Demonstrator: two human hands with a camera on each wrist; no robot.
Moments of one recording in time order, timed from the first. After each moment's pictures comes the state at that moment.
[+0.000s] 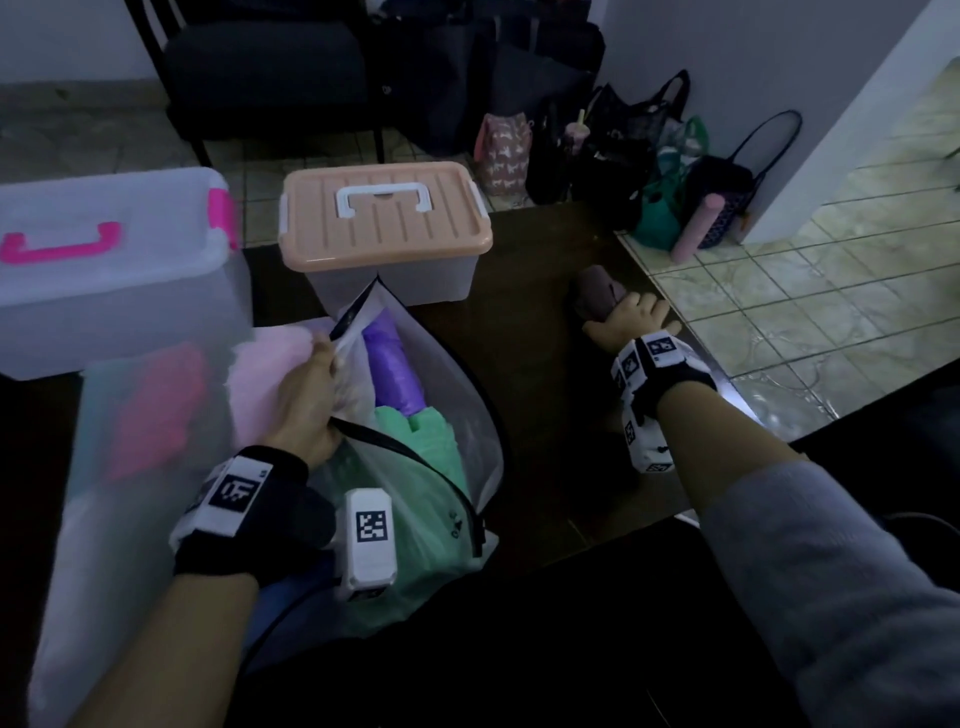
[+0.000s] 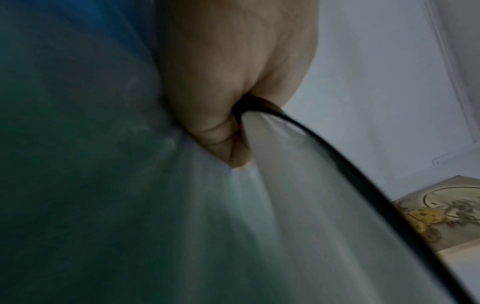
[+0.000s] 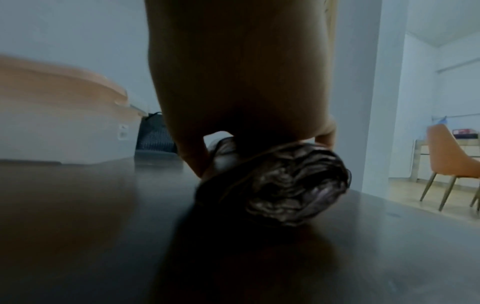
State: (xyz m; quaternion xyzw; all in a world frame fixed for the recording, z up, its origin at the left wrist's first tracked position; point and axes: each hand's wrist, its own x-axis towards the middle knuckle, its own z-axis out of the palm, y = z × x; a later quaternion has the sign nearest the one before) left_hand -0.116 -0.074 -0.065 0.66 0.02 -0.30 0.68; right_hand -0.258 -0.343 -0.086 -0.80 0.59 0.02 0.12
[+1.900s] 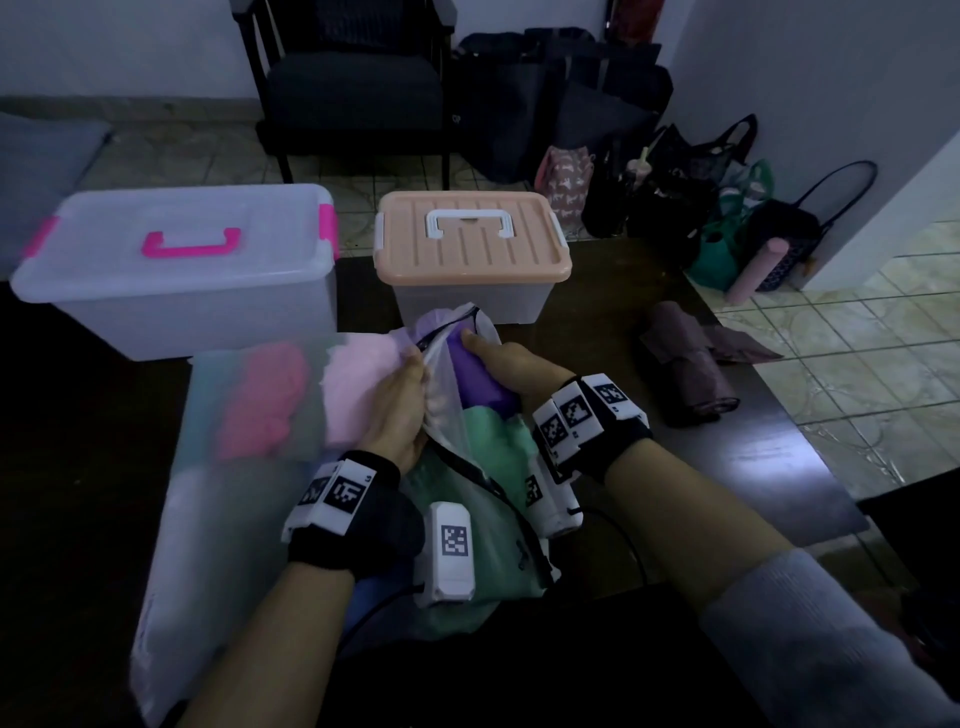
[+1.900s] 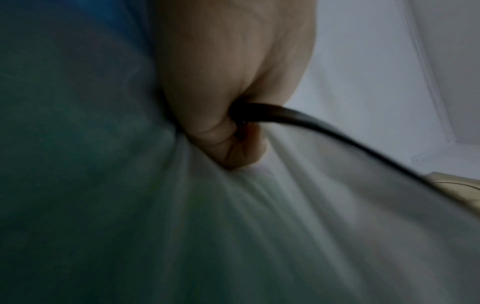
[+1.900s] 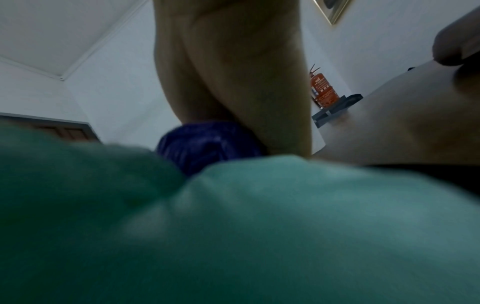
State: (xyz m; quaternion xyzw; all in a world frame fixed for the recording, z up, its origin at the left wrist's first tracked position) left_hand -0.114 -0.073 -0.068 0.65 0.02 -0.31 0.69; right_hand -0.150 -0.189 -0.054 -0.67 0.40 0.05 0.62
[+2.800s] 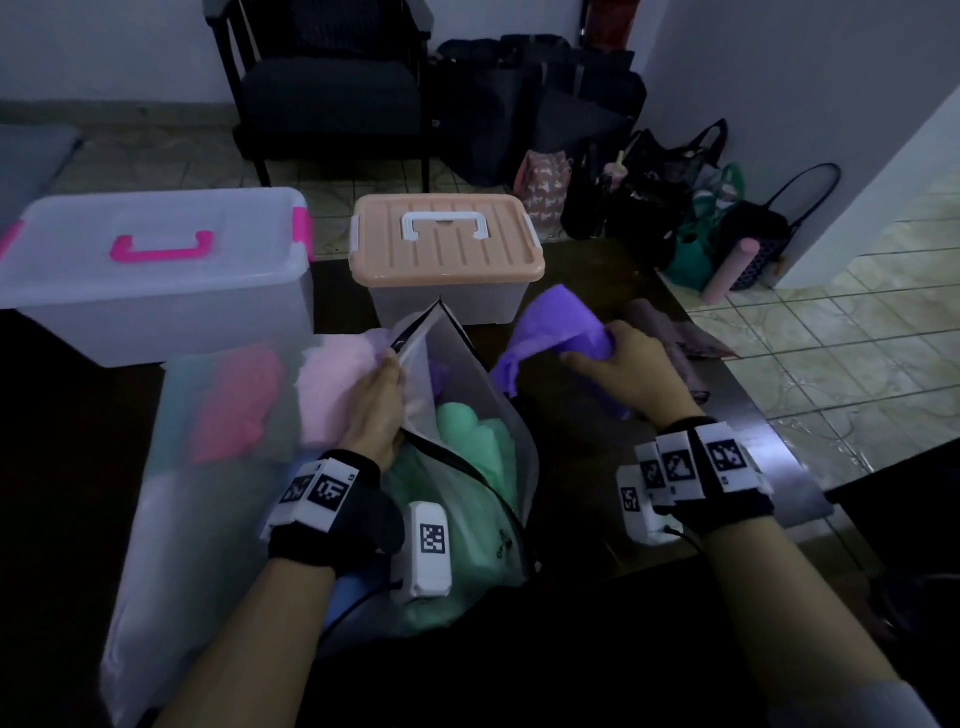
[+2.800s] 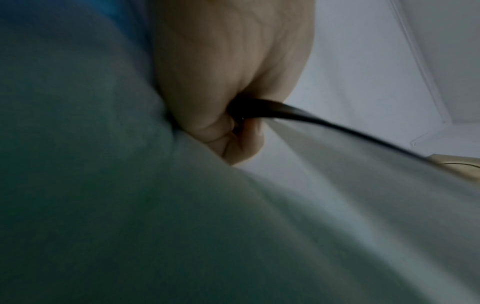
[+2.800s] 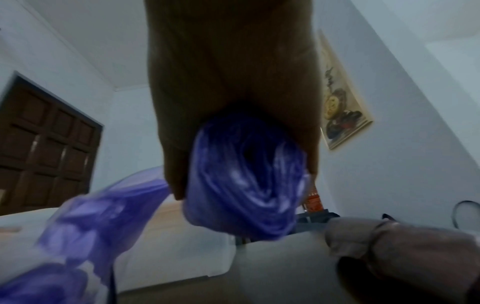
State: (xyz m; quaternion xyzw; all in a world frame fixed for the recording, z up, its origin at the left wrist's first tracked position) left_hand -0.118 -0.069 -0.071 0.67 -0.01 -0.29 0.68; right_hand -0.257 -0.262 -0.037 -0.88 0.41 -0.07 0.24
